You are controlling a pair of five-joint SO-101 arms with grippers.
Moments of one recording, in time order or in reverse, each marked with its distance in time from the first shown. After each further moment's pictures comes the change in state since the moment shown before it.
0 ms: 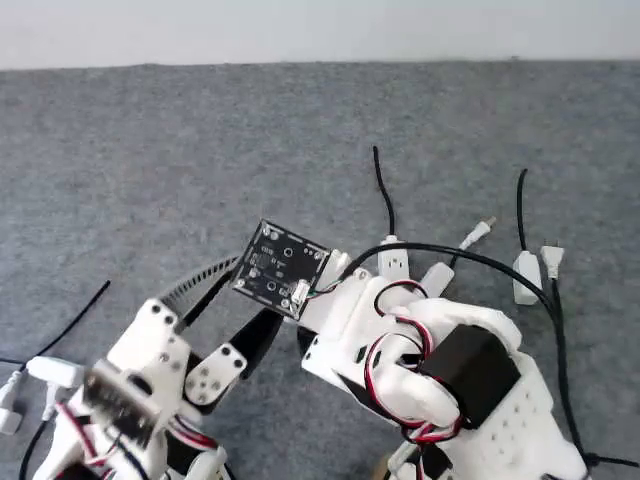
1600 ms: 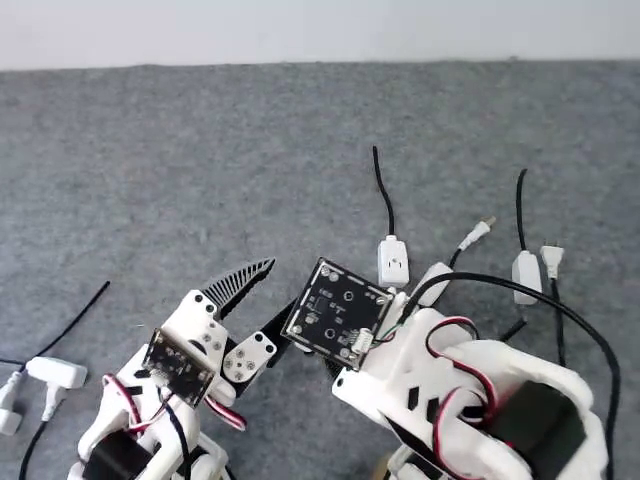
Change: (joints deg) left arm 3.3 -1.5 14.7 -6.4 0.2; right arm -0.2 -11.0 2.5 0.3 0.1
